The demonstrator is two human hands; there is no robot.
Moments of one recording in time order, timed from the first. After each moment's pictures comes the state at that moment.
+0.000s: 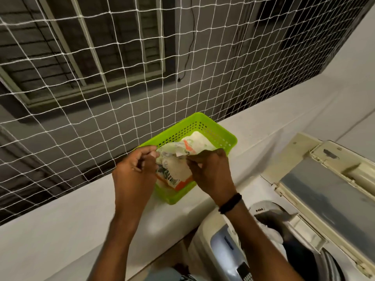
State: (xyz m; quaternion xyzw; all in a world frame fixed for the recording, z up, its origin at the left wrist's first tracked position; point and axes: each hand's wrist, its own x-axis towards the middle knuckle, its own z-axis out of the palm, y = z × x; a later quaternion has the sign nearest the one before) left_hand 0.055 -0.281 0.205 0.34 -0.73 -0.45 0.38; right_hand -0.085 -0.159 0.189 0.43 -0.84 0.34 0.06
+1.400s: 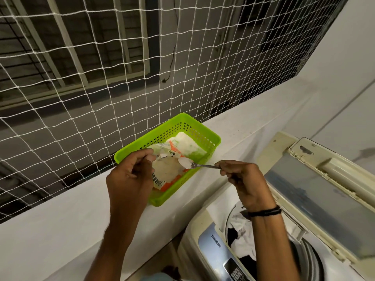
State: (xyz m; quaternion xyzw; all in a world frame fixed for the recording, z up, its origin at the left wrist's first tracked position) left_hand 0.049 -0.256 0.202 0.29 -0.73 -0.46 0.41; right_hand -0.112 -0.064 0.216 0.02 -0.70 0.65 -0.28
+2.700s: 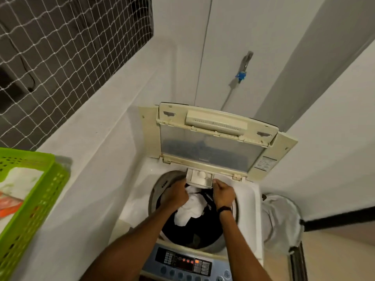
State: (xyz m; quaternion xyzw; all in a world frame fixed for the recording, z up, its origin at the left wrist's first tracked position) left_hand -0.190 0.058 -0.060 -0.01 -0.93 -0.31 -0.22; right_hand -0.149 0.225 -0.019 -0.33 -0.80 0.50 0.08
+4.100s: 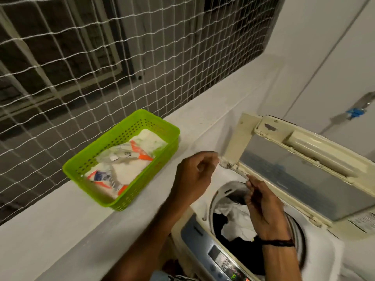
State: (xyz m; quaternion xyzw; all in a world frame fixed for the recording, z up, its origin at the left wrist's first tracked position) left_hand -0.079 -0.110 0.176 0.09 -0.79 -0.59 0.16; right_hand -0.113 0.089 0.126 -0.18 -0.53 0.82 -0.14
